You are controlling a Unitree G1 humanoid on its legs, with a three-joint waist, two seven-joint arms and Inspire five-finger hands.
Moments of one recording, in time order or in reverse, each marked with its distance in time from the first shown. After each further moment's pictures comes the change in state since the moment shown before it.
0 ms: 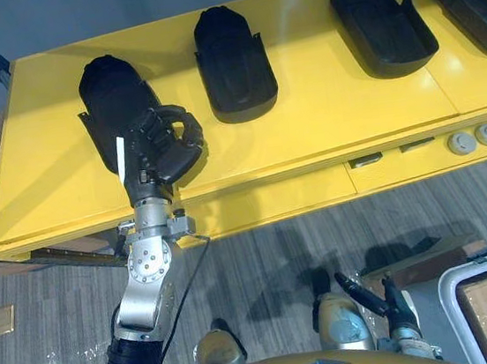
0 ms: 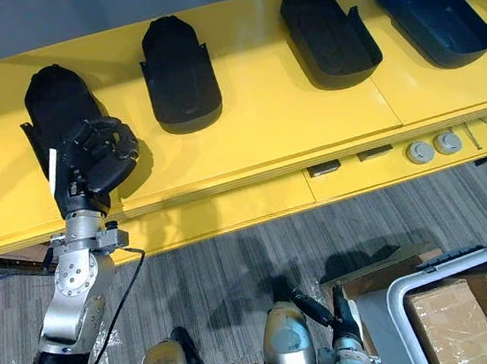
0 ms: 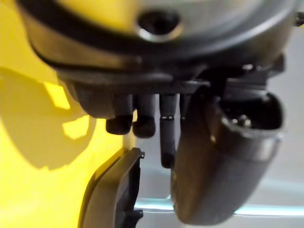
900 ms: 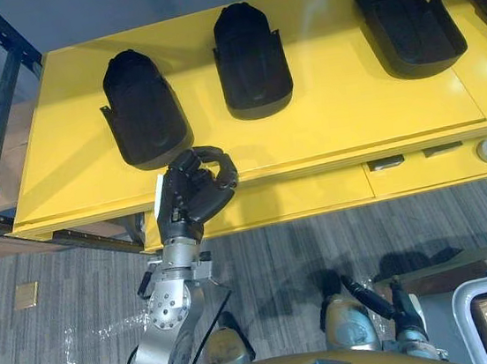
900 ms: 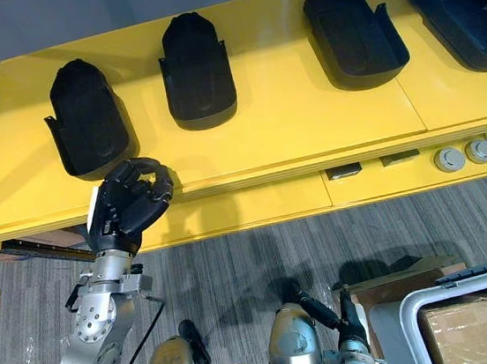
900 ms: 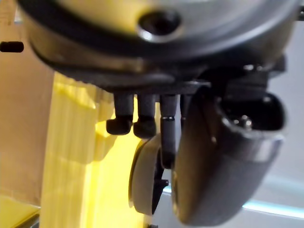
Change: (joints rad) left arm 0.230 -0.026 -0.161 -0.075 -0.026 -0.070 -0.017; right arm -0.017 -0.018 -0.013 0.052 0.008 -0.006 -0.017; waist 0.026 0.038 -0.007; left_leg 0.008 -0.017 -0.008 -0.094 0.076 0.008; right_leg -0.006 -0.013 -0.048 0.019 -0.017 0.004
